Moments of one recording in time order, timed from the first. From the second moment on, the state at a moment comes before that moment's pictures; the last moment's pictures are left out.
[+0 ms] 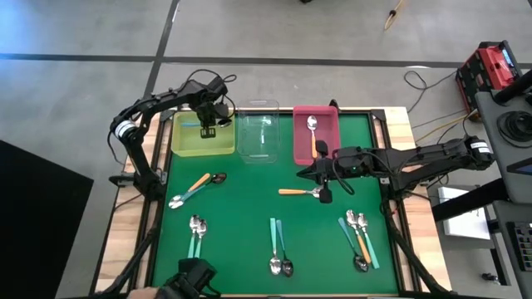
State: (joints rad) left arm 0.88 1.80 1.31 -0.97 -0.12 0.77; right arm 0.05 1.12 0.78 -0.05 0.05 -0.13
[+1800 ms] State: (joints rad) left arm 0.90 1.86 1.31 -0.93 -0.18 0.67; right arm 0.05 1.12 0.78 -0.05 0.05 -0.12
